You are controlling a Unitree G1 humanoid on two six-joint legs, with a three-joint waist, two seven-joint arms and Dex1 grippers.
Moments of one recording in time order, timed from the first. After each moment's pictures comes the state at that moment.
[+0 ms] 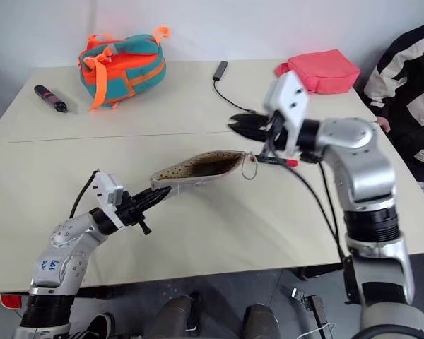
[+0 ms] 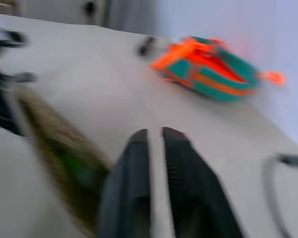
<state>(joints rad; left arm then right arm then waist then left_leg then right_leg) -0.16 0.44 0.11 -0.18 -0.47 0.28 -0.74 -0.80 -0.56 0.08 -0.15 0.34 0.47 0.98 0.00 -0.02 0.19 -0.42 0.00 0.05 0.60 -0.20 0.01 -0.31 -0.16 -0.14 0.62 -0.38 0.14</state>
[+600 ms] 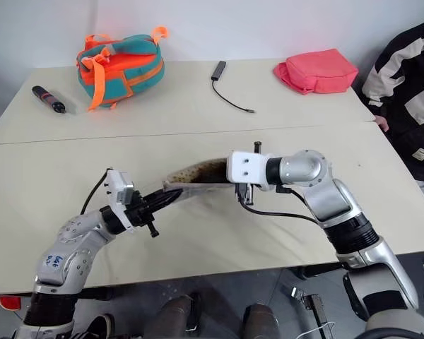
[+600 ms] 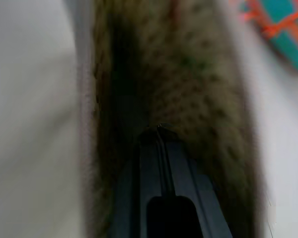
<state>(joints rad) -0.18 0.44 0.06 -0.28 -0.53 0.41 -0.76 -0.77 -0.63 0.38 0.04 -0.07 0.04 1.05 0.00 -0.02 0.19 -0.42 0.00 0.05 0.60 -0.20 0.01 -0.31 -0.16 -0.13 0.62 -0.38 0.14</state>
